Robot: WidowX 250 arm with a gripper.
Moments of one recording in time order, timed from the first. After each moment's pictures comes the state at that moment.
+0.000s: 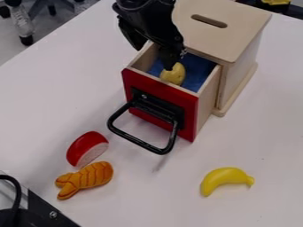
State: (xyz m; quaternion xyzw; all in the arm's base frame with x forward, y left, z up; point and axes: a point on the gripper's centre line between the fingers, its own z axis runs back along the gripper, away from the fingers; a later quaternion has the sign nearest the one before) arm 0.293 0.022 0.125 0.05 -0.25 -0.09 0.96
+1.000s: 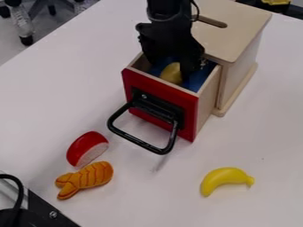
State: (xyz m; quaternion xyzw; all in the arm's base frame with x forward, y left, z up) arm 0.321 0.010 0.082 0.01 -0.16 -0.04 0.99
